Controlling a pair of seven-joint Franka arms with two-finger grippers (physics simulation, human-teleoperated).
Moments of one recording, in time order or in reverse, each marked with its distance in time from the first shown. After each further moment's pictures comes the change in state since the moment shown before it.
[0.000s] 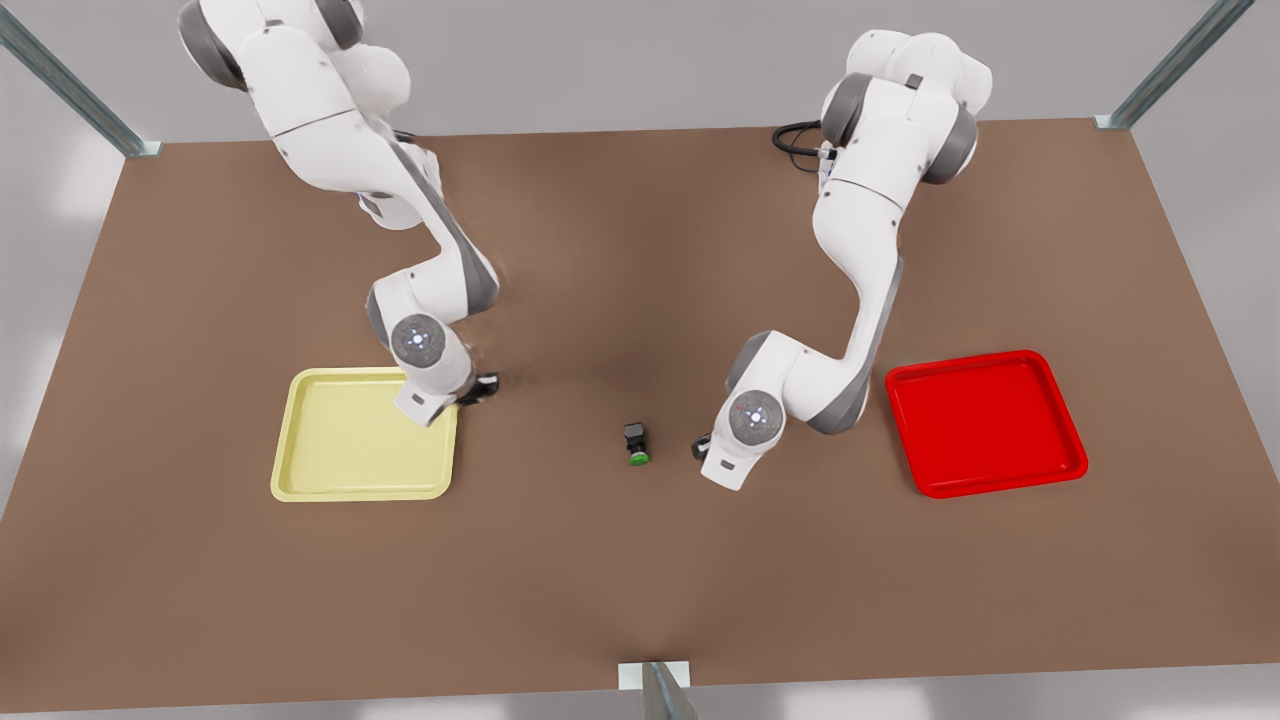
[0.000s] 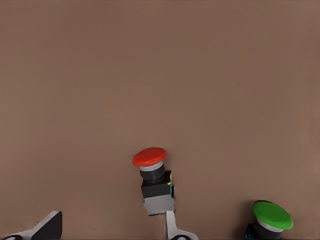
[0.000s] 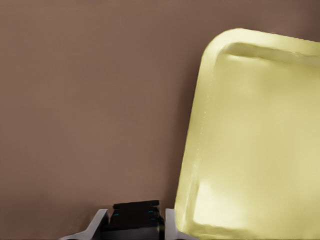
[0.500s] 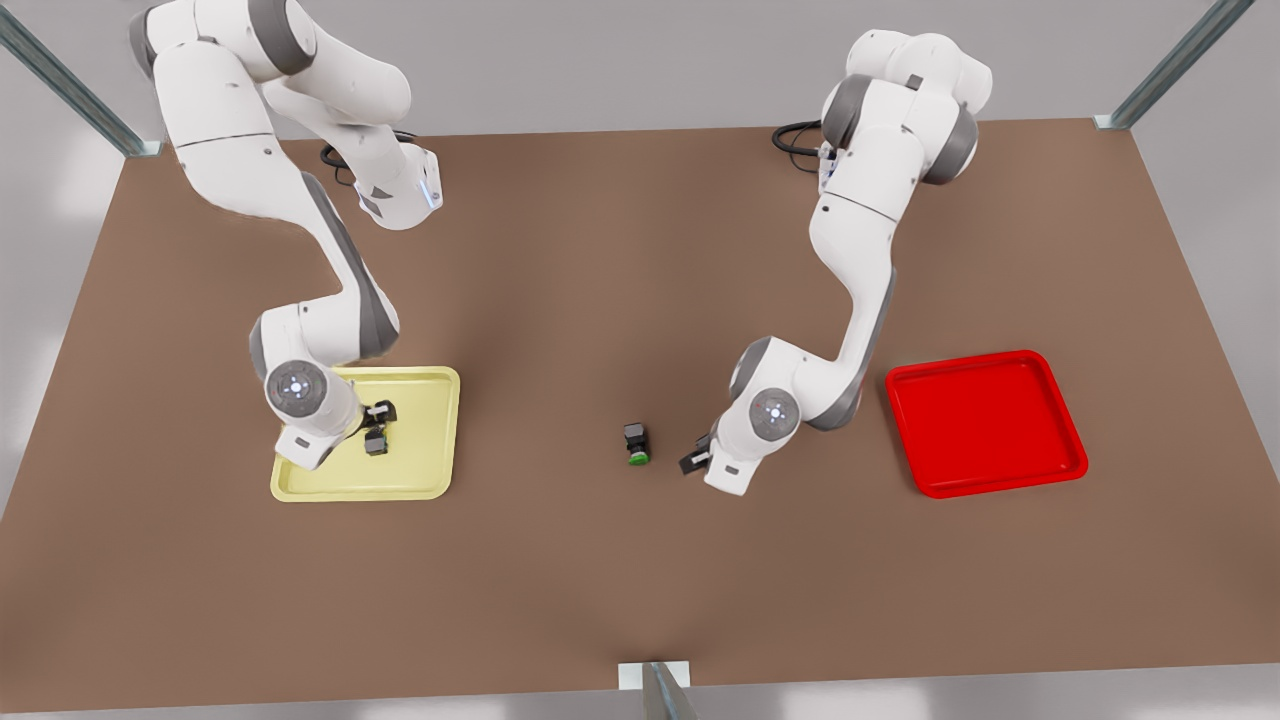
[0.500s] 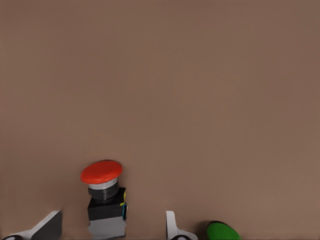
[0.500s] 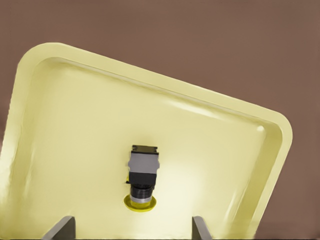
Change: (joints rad) left arm 0.011 -0.011 0.006 -0.141 -0.133 0.255 0.008; right arm -0.288 0.052 0.219 0.343 -0.122 -0.445 -0.118
